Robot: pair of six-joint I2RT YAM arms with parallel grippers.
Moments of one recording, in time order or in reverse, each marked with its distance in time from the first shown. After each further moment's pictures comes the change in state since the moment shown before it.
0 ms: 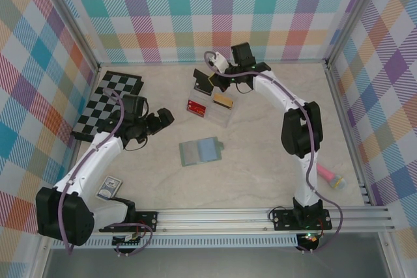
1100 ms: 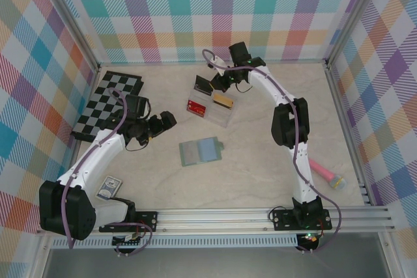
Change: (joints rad) left arm 0.004 0.037 0.000 -0.022 0.061 0.026; right arm -0.026 0.220 0.274 -0.243 -0.041 -0.042
